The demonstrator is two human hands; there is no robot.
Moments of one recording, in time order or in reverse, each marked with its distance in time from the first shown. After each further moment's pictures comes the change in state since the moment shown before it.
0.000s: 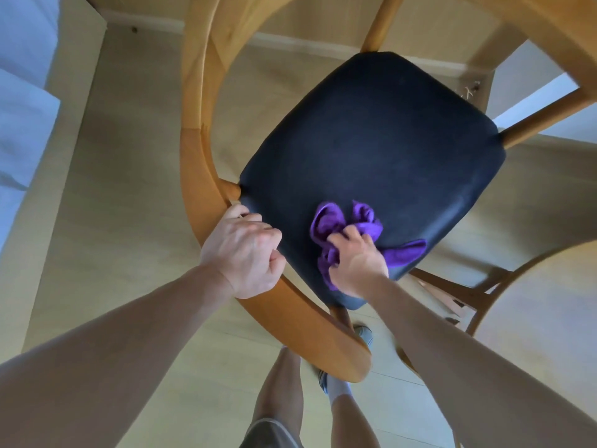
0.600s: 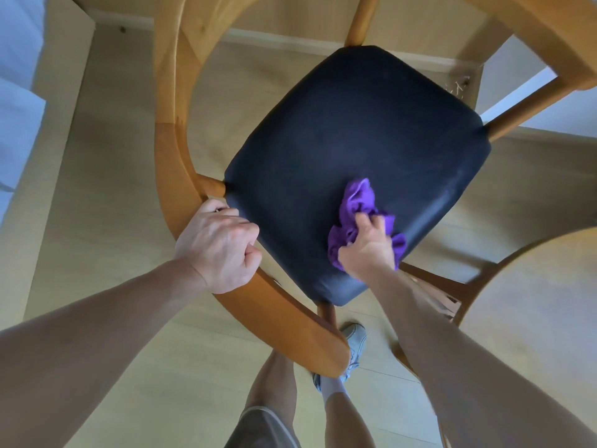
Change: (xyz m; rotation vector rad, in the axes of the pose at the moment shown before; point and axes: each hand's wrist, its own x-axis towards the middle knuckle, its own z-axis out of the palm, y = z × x) left_hand -0.001 -0.001 0.001 0.035 -0.023 0.007; right_hand 0.000 0.037 -0.008 0.323 0.187 0.266
